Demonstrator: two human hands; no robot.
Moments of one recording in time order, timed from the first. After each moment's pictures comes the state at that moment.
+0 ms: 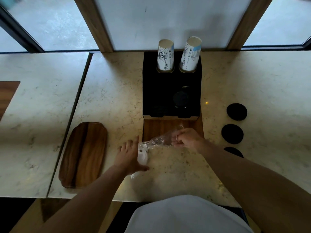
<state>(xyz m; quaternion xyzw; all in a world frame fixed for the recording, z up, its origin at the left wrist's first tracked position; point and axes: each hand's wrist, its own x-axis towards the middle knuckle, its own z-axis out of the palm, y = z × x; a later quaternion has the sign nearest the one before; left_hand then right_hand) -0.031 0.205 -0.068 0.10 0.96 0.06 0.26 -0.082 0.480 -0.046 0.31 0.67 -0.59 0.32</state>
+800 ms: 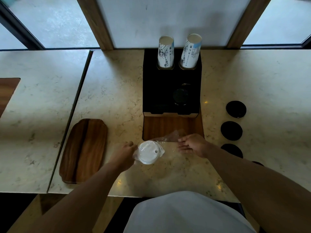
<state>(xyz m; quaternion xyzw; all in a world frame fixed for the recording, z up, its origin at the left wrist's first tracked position) -0.029 0.189 -0.064 0.17 0.96 0.06 0.22 -0.045 0.497 -0.029 0.35 0.64 -0.60 0.33</state>
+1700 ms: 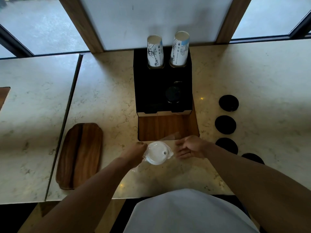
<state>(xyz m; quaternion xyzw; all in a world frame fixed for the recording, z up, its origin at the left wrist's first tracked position) -0.042 0.243 -0.059 0.24 0.93 0.05 0.26 -0.028 0.516 -0.051 0.31 0.61 -0.59 0.42</state>
